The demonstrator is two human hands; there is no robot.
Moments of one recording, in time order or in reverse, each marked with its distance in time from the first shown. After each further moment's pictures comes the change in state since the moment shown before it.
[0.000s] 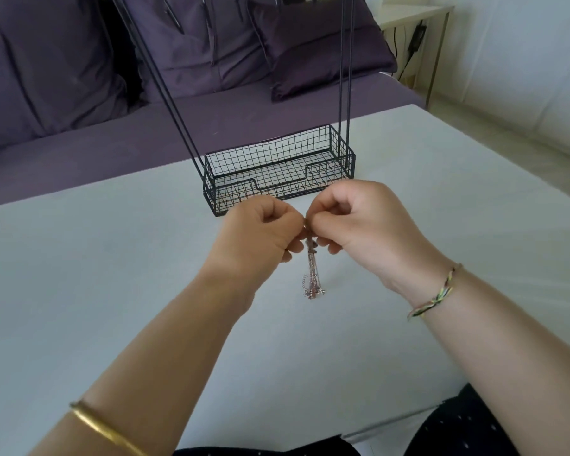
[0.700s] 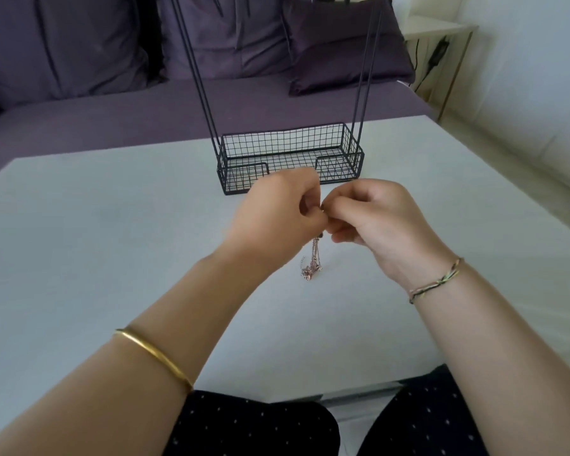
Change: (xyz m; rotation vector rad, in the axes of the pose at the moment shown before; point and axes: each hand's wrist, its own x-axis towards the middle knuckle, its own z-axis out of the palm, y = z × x) left_hand -0.008 0.000 0.005 0.508 0.091 0.448; right_hand -0.011 -0.005 -0.006 0.166 -0.010 0.151
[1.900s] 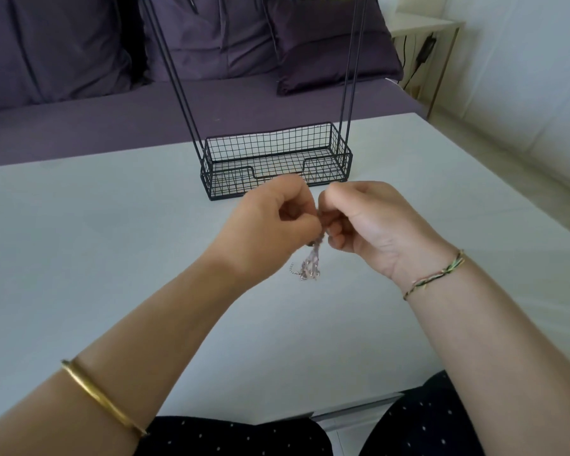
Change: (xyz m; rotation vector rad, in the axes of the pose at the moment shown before) left_hand -0.003 0.003 0.001 -0.343 -0.103 -0.089; right_hand 0.008 -0.011 -0.005 0.165 -0.044 0.246
